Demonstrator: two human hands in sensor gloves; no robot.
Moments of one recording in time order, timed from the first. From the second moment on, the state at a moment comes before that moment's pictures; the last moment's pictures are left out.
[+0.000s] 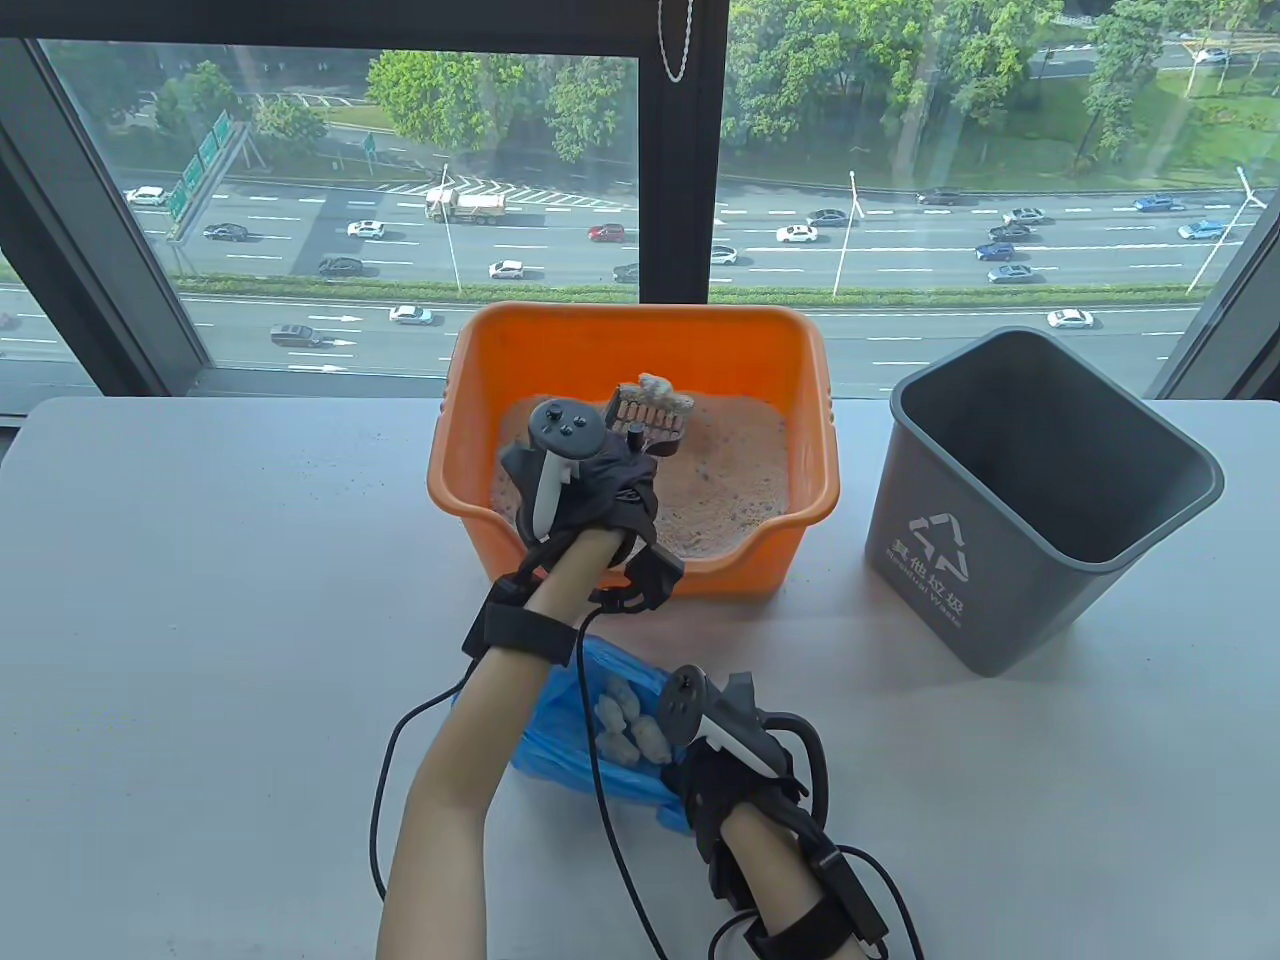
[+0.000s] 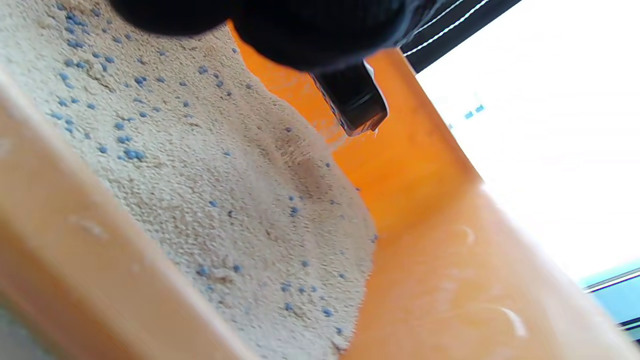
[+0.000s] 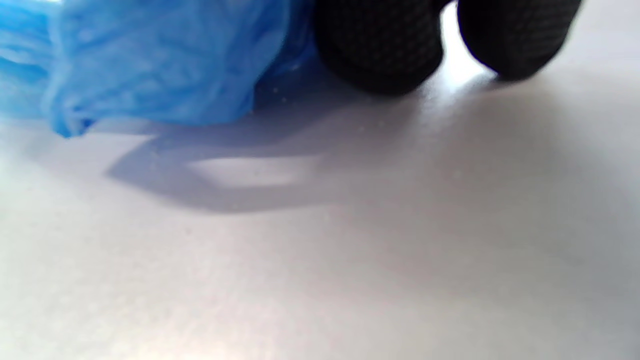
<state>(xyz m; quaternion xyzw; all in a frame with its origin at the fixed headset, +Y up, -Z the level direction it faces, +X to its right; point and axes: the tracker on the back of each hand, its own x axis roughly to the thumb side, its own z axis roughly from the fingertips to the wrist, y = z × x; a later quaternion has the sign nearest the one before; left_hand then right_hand) -0.099 -0.658 -0.502 -0.08 0.07 0.46 0.88 0.049 -0.778 -0.325 0.01 0.22 0.97 0.06</state>
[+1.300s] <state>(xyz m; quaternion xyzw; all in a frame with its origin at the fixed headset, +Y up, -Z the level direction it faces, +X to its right) -0.134 -0.632 -0.433 -0.11 -0.05 0.51 0.85 0.050 -0.778 -0.324 0.01 0.22 0.97 0.06</state>
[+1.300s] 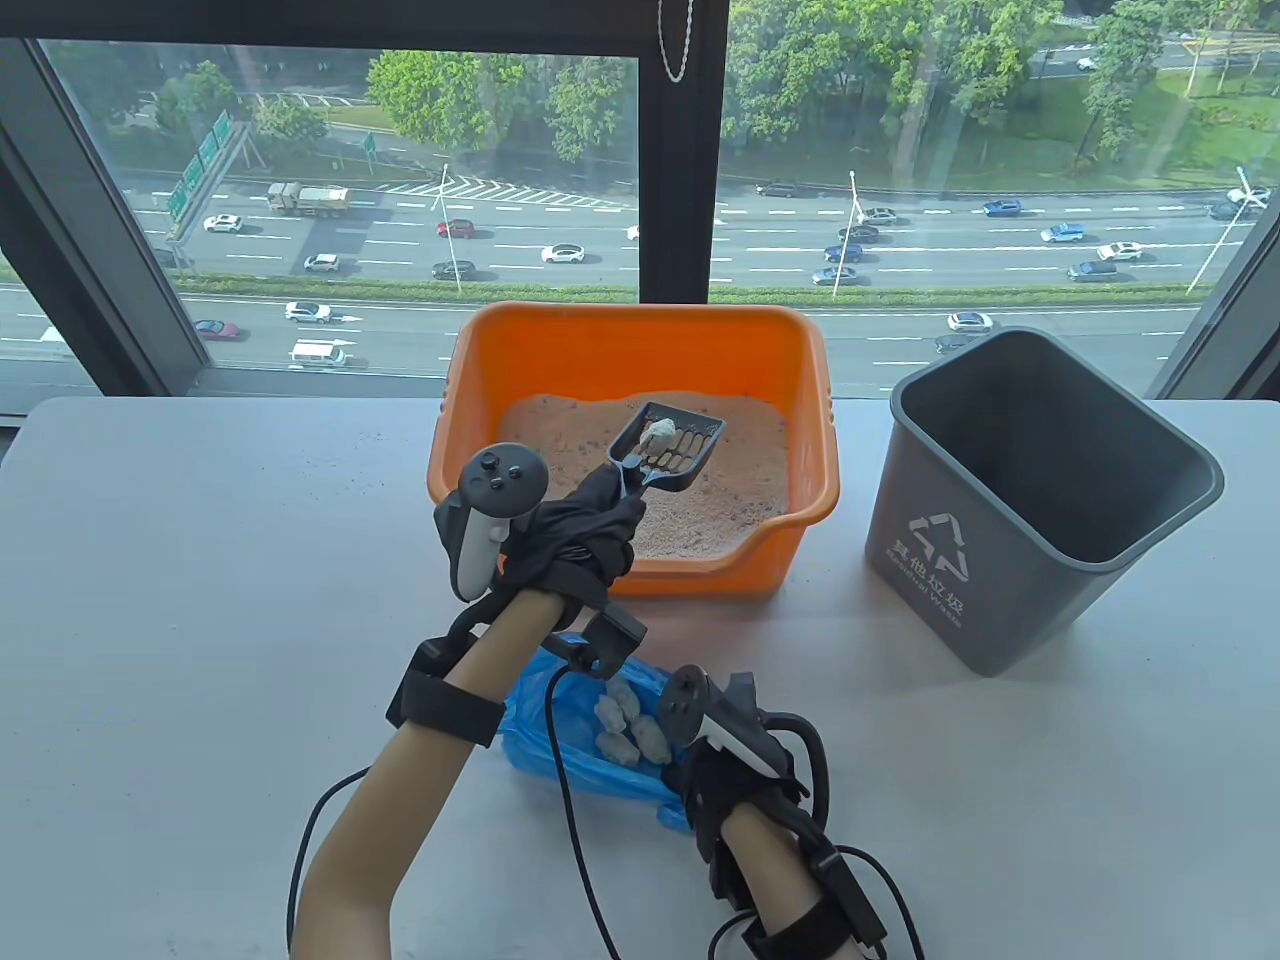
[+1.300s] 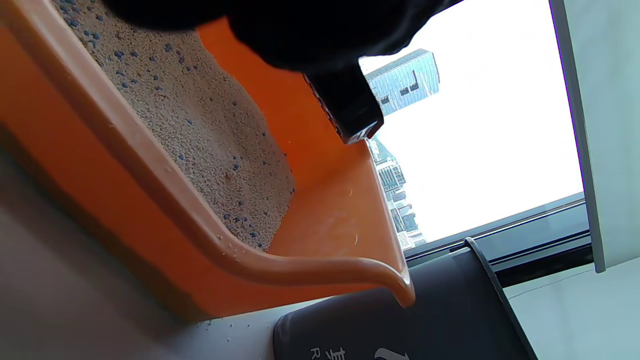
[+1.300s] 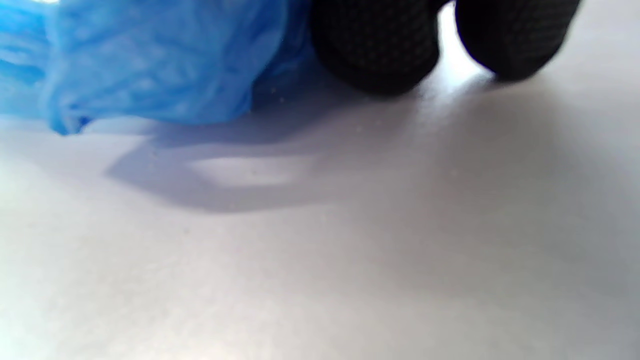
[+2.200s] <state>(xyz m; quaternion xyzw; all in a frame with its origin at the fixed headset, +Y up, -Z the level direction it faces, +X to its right) -0.251 -0.643 -0.303 -0.31 -0.09 0.34 0.88 0.051 -0.778 -0.324 0.02 0.21 0.98 0.06</state>
